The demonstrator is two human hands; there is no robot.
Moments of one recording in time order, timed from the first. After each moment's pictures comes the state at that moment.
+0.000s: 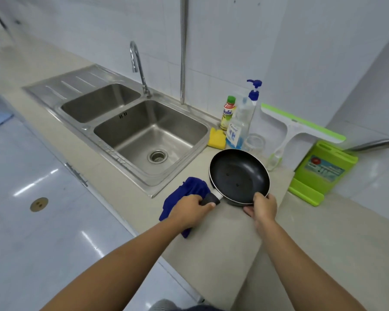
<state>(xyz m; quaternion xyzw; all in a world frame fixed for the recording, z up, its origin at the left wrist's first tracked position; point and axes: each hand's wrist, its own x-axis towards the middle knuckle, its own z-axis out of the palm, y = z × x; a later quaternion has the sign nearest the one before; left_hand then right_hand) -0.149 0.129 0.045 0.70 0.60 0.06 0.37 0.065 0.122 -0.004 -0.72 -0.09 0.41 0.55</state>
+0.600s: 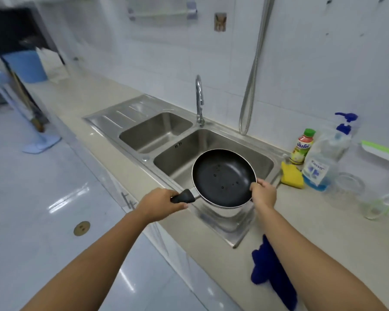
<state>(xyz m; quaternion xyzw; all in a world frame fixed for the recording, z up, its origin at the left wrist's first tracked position) -0.446 0.286 0.102 0.76 0.62 0.05 0.20 -0.155 0.314 0.034 -0.73 -0.27 0.34 0.52</state>
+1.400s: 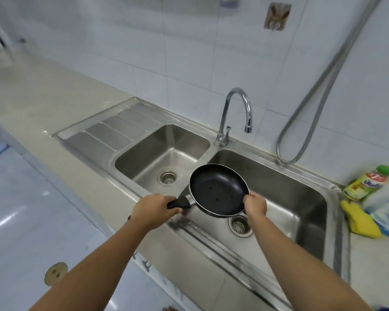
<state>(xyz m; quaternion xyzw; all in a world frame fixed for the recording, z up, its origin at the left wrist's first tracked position) -0.612 0.558 0.056 0.82 0.55 0.00 0.13 -0.322 0.538 -0.002 -0.80 -0.19 0.34 0.45</state>
